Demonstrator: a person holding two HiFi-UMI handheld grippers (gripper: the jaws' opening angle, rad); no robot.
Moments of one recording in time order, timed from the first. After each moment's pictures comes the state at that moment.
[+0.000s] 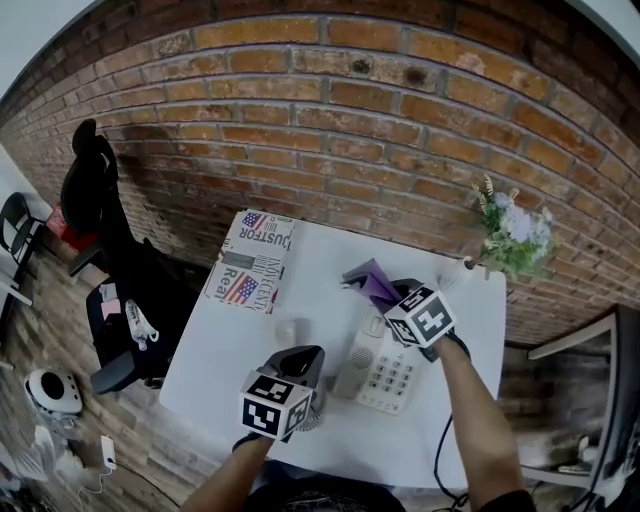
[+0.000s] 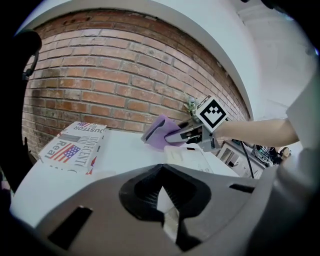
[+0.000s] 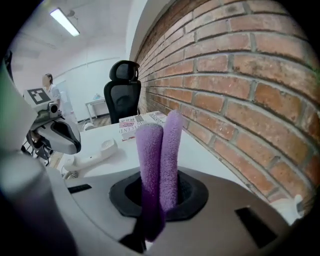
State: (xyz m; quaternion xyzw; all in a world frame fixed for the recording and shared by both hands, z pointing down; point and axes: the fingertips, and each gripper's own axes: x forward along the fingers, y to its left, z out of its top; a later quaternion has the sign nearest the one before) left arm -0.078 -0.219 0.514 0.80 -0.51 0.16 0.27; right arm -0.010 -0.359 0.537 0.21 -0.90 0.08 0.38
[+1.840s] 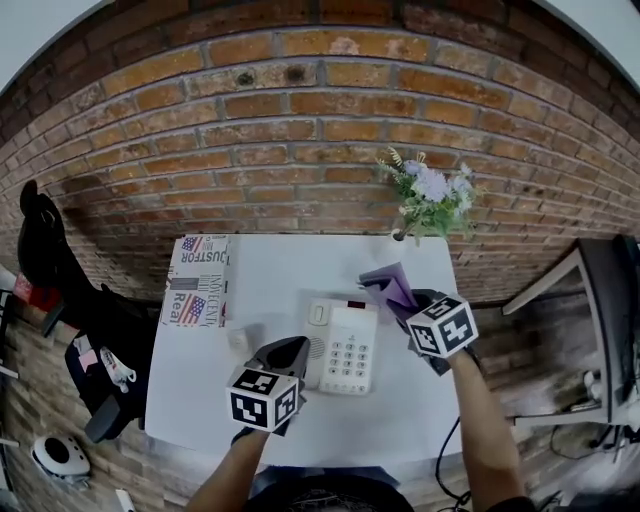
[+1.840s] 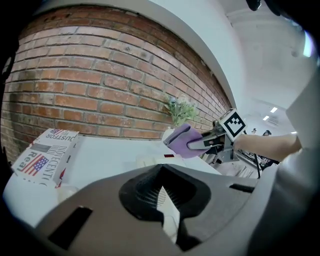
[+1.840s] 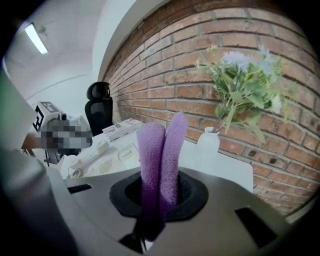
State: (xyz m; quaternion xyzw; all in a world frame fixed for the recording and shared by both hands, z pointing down) left arm -0.007 -0.230 0.495 0.85 -0.45 0.15 0.24; right arm 0.156 -0.312 0.509 0.38 -0.86 0.17 0.31
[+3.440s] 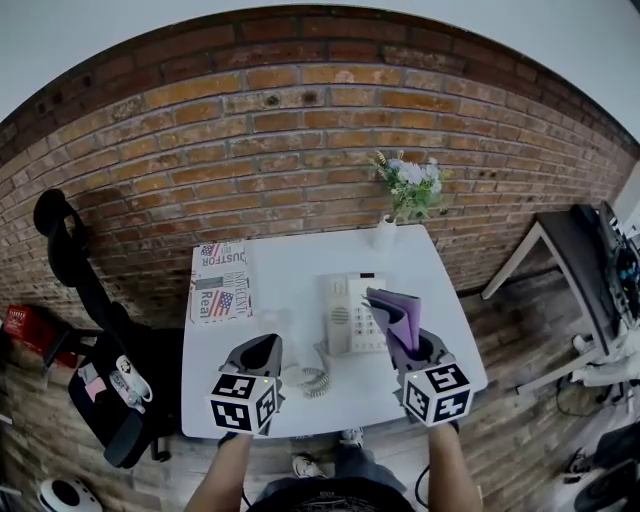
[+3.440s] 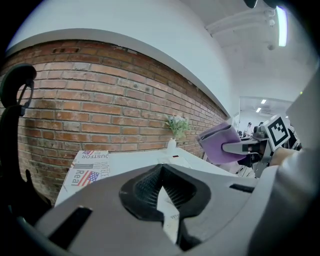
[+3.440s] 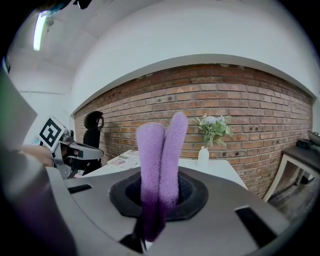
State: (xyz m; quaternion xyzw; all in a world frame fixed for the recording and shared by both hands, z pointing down) left arm -0.145 -0.135 0.435 0.87 -0.45 0.13 0.15; right arm 0.061 -0.106 0.412 0.58 -0.80 0.11 0.13
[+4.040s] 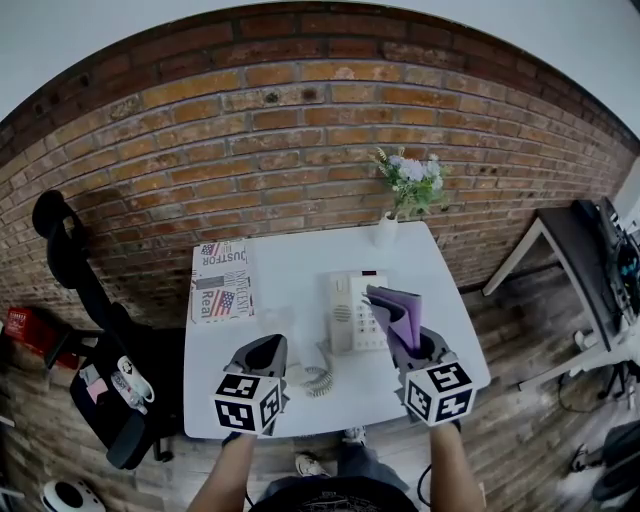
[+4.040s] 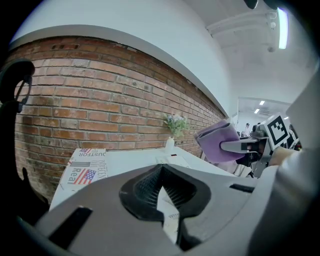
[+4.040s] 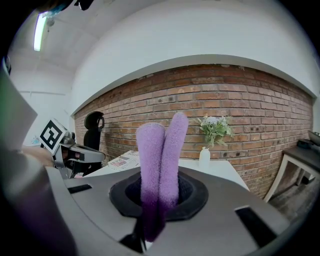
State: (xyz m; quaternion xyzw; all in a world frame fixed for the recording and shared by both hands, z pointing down) left arm -0.139 -0.134 0.440 0.87 -0.44 0.13 0.16; right arm 0.058 -0.106 0.410 0.58 -0.80 0.11 0.12
